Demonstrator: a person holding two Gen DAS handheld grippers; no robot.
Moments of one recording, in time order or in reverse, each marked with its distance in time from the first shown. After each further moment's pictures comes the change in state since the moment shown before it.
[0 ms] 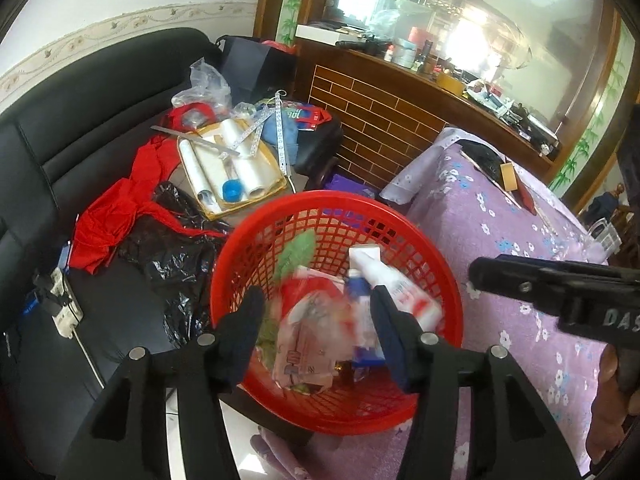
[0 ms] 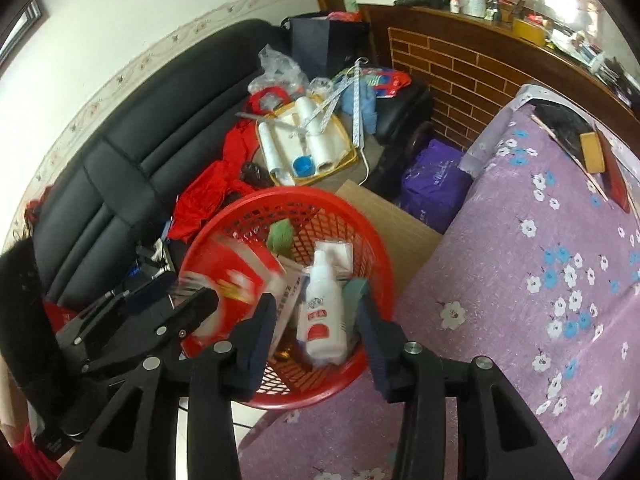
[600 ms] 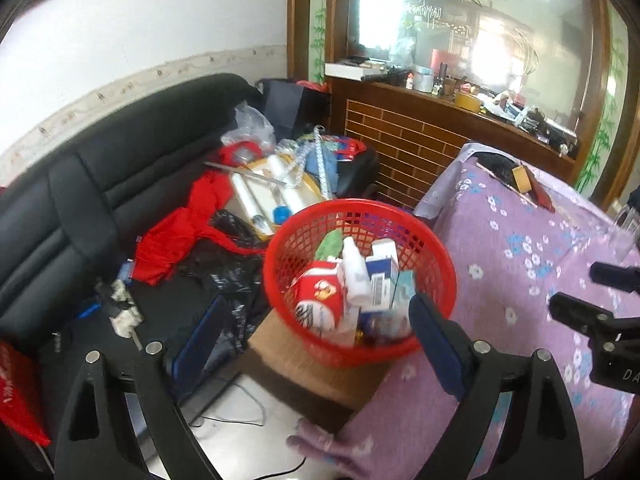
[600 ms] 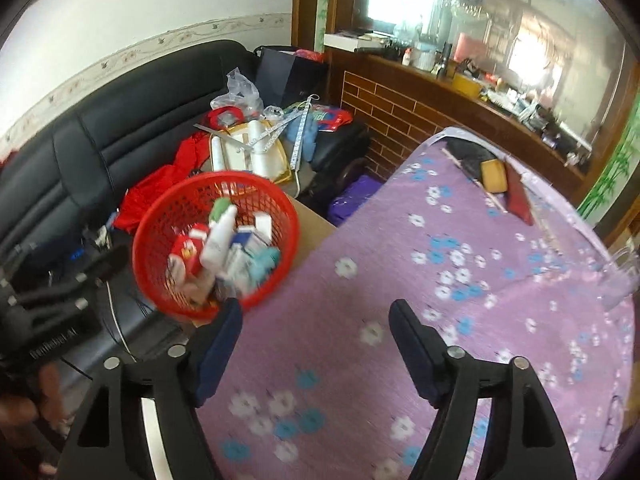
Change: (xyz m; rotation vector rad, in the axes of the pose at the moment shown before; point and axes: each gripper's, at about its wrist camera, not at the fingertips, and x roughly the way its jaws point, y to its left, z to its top) left arm -0.086 -0.037 -0.047 0.056 -0.147 0.225; right arm -0.092 -0.001 -0.095 -0.158 -0.135 -0.312
